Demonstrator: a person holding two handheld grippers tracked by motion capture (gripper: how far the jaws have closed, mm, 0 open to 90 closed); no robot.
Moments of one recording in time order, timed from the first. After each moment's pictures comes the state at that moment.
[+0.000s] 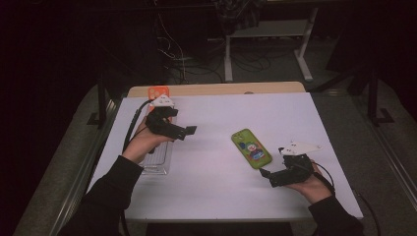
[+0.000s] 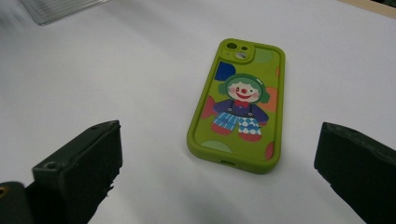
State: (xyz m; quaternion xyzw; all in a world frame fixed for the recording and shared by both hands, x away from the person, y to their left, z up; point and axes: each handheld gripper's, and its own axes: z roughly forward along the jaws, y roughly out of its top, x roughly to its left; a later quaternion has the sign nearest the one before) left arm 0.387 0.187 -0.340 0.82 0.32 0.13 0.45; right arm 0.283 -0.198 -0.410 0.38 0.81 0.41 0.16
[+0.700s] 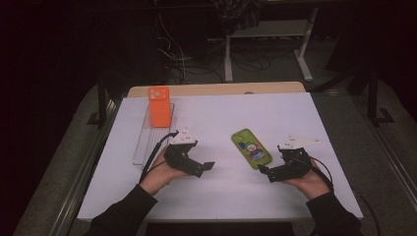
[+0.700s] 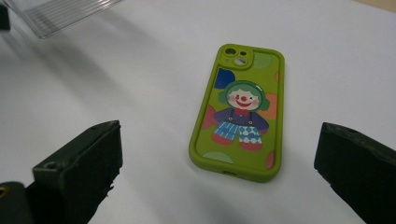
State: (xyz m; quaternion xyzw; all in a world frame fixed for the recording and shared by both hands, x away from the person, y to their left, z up) left arm 0.321 0.147 -0.396 0.85 0.27 0.08 0.45; right arm 0.292 -0.193 -0.399 0.39 0.81 0.41 0.15
